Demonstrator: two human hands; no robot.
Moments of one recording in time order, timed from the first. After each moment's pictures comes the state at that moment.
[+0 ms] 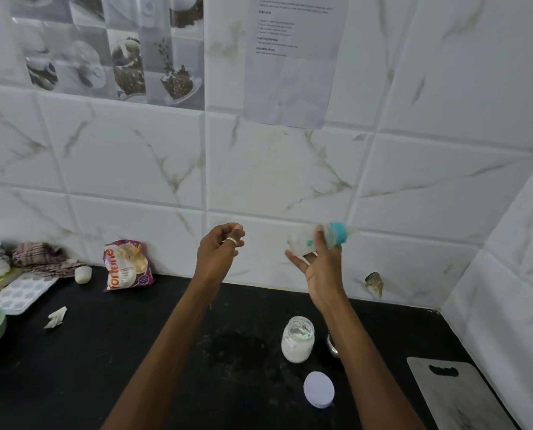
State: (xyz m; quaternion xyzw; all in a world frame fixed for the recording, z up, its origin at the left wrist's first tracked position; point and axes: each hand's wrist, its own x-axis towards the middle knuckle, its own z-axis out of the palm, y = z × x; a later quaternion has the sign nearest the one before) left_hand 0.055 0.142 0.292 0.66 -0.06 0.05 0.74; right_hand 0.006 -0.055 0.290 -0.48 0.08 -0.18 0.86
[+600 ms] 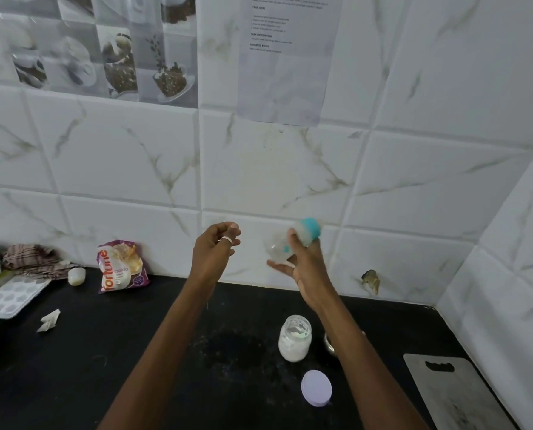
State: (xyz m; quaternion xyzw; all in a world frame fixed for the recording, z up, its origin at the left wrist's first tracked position) left_hand 0.058 0.141 0.292 0.66 -0.06 0.05 0.74; right_hand 0.011 -0.044 0.287 -0.56 0.06 -0.13 0.81
